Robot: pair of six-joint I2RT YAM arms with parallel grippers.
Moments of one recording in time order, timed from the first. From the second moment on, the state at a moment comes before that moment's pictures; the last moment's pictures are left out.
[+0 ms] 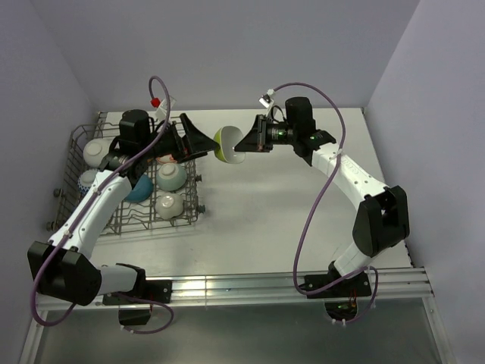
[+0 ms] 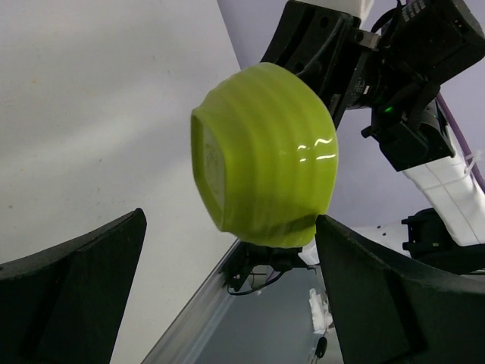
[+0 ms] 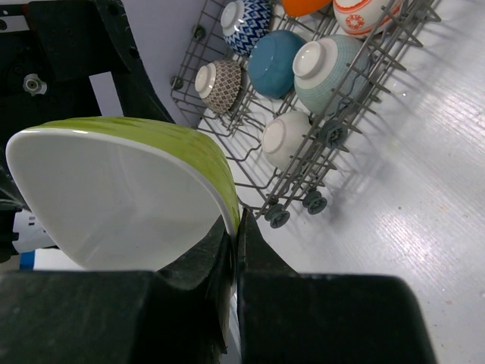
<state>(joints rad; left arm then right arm) -0.27 1.29 1.18 -0.23 0.75 -0.78 0.39 1.60 1.35 -0.17 -0.83 0.60</state>
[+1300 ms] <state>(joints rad) -0.36 1.29 1.19 -0.24 0.68 -0.79 0.43 1.63 1.35 -0.19 -0.80 0.59</state>
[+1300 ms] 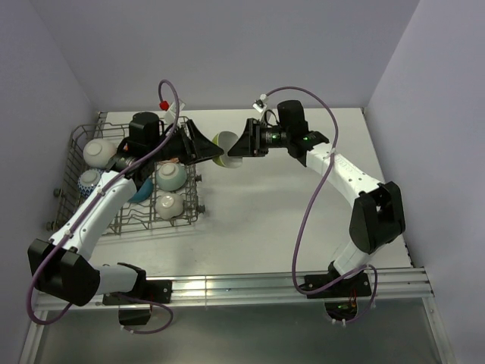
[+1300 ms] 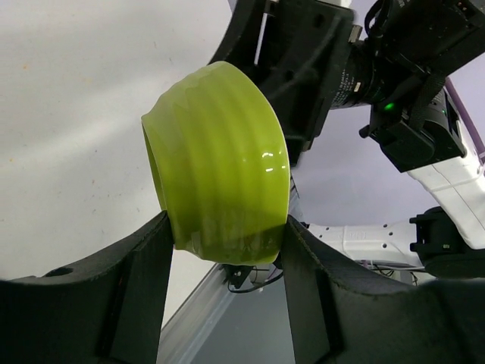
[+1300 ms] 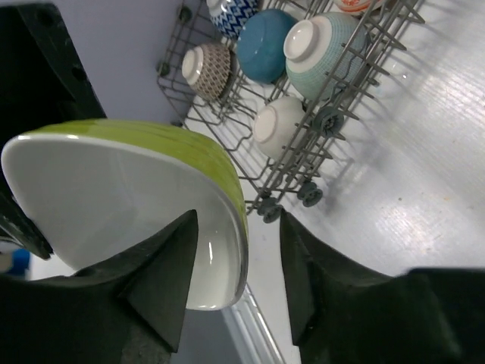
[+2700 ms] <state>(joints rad) -0.02 1.28 1.11 -1.05 -0.30 0.05 0.42 1.53 1.35 -0.37 -0.69 0.38</state>
